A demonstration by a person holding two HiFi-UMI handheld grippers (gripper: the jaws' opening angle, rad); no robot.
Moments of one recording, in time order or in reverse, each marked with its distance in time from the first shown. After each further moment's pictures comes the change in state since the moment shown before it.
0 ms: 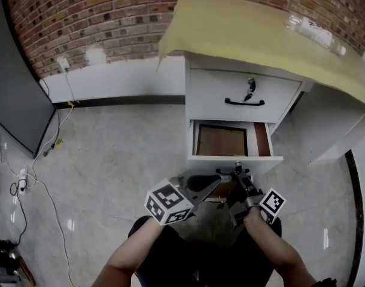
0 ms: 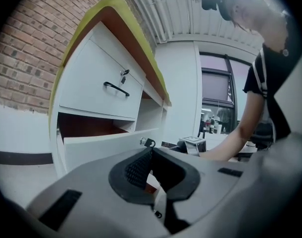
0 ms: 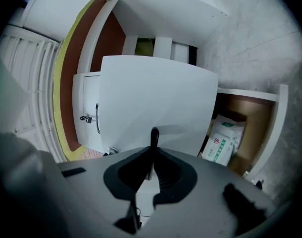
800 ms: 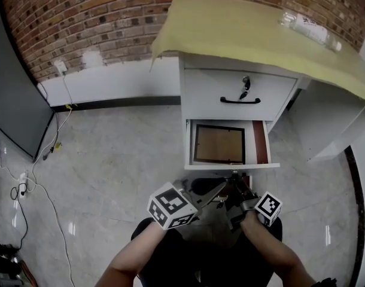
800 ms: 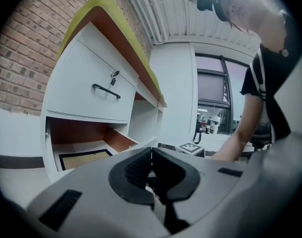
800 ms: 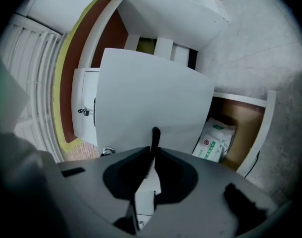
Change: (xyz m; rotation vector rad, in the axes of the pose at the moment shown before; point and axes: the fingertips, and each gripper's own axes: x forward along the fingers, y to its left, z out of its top) left arm 0.008 -0.022 0.011 0.017 -0.027 -0.043; right arm -0.011 -0.016 -0.010 -0.068 0.007 -0.047
